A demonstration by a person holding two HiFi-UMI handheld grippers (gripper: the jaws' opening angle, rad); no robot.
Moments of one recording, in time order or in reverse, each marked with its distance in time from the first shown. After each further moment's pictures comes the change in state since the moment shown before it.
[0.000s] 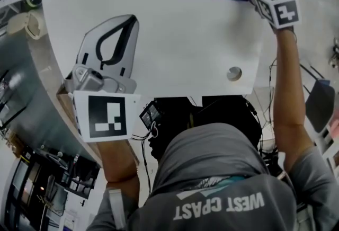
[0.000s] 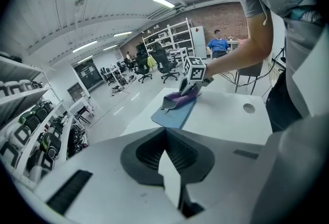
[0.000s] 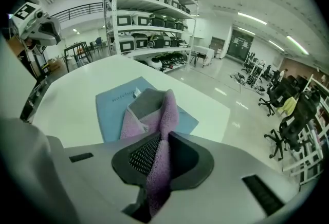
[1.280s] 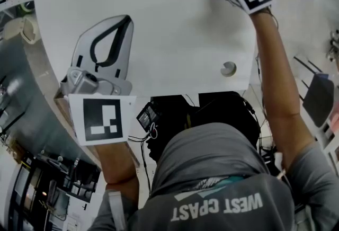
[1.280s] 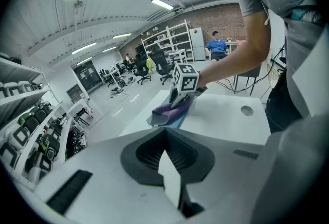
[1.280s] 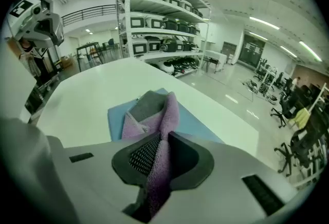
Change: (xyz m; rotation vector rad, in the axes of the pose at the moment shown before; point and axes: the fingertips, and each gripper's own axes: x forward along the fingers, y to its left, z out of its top) left arm 0.003 -0.018 0.007 0.005 -0.016 -0.006; right arm 0.023 0.055 0.049 -0.072 -0.074 0.095
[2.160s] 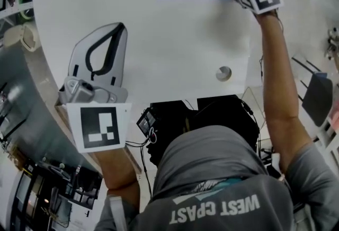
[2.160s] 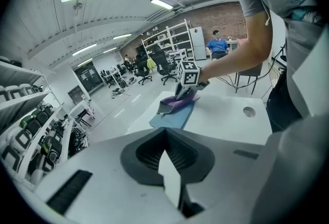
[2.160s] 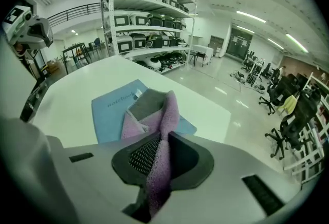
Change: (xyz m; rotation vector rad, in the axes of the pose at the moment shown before) left arm -0.005 0.007 0.007 0.039 0.003 0.008; right arm -0.026 -0.055 -0.037 0.102 0.071 -0.105
